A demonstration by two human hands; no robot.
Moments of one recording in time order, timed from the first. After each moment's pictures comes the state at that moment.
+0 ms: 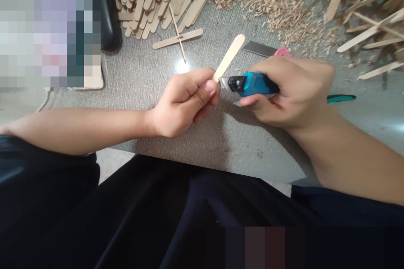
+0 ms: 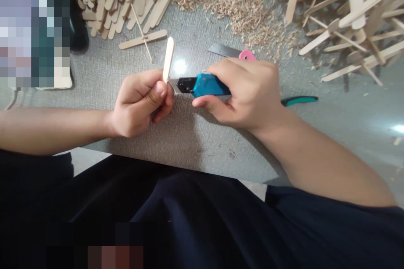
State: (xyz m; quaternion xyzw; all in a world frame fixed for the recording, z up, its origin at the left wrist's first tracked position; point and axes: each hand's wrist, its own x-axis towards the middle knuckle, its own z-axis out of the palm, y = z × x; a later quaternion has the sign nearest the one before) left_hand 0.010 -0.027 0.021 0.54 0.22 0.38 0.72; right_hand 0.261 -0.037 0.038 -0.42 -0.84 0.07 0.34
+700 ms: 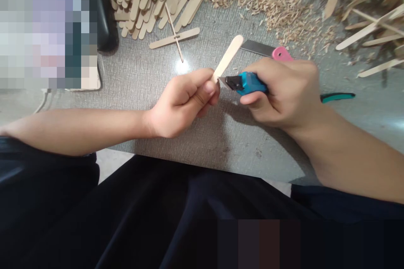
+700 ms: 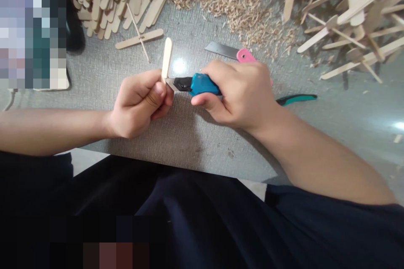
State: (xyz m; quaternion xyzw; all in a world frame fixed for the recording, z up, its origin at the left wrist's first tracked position) left_hand 0.009 -0.024 0.040 0.57 0.26 0.36 0.69; right_hand 0.262 -0.042 0.041 -0.47 -0.84 0.12 0.25
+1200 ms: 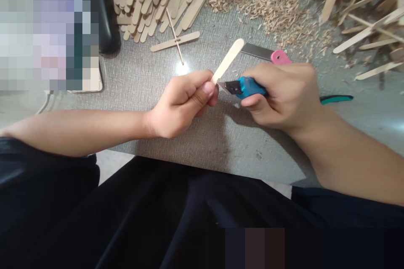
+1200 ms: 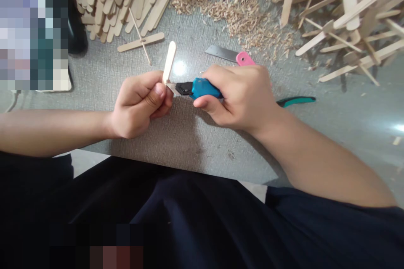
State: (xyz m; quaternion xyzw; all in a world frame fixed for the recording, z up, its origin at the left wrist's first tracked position) left_hand 0.014 -0.025 0.015 0.56 0.24 0.39 0.69; right_hand 0.263 -0.043 0.047 -0.49 -0.84 0.13 0.20
